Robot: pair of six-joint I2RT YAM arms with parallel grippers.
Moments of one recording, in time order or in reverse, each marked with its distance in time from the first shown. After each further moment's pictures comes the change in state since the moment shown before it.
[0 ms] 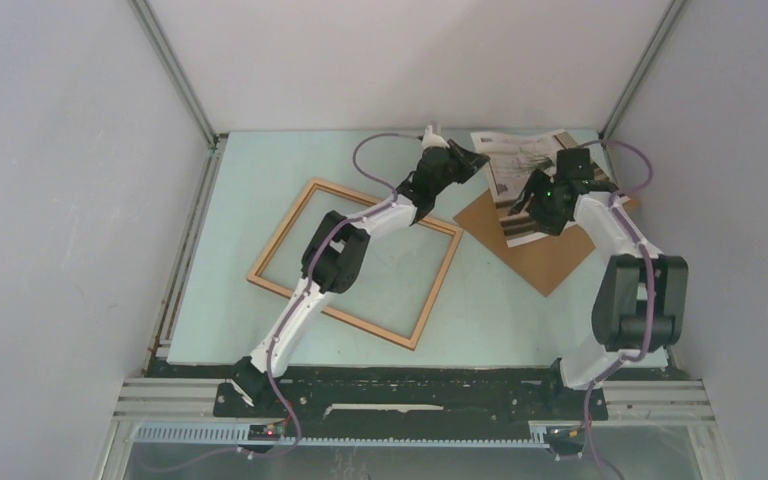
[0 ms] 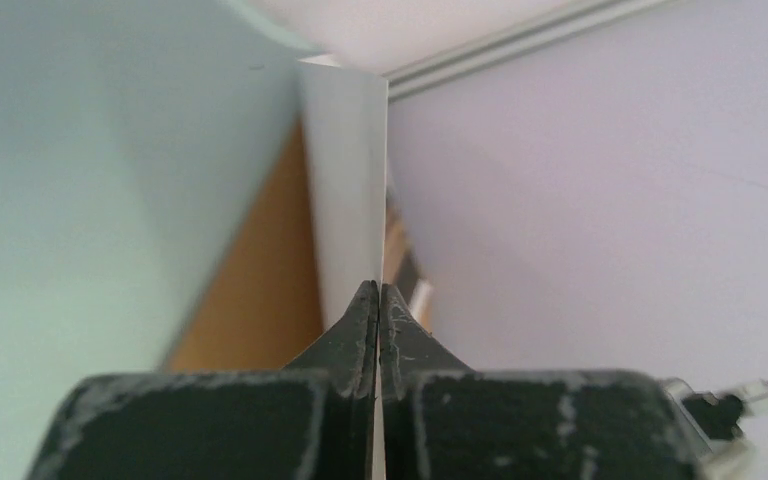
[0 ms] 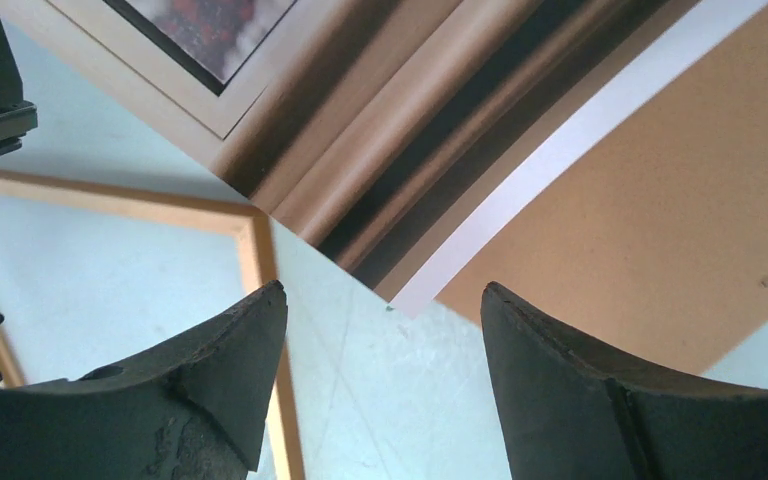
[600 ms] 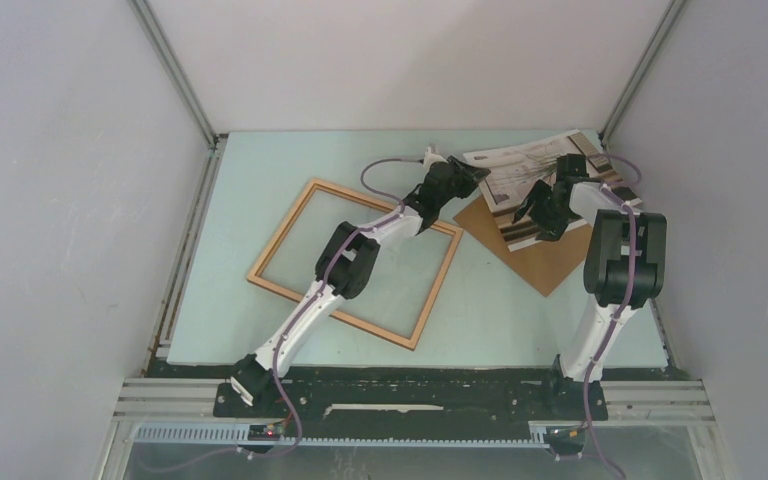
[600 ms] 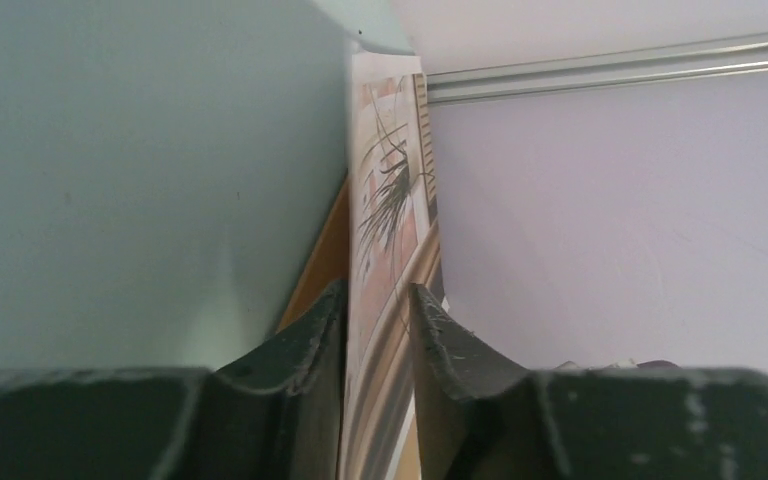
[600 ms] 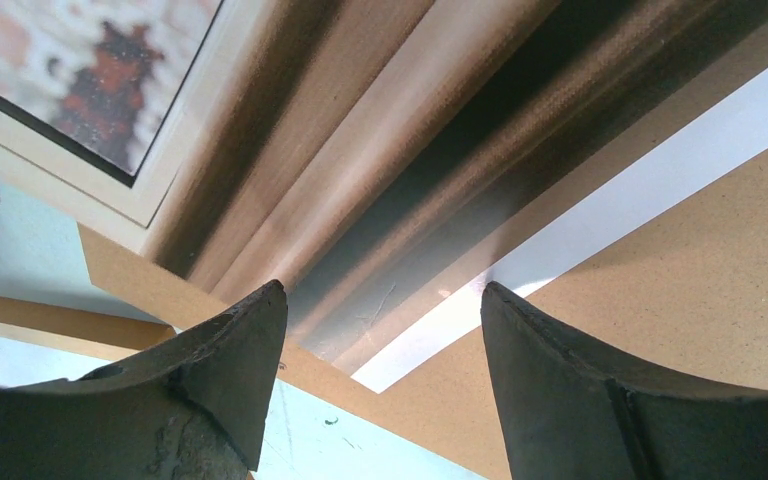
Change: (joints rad) left arm -0.007 0.185 0.179 -0.044 -0.004 -0.236; right arm -0.062 0.265 0.095 0.047 -0.018 0.000
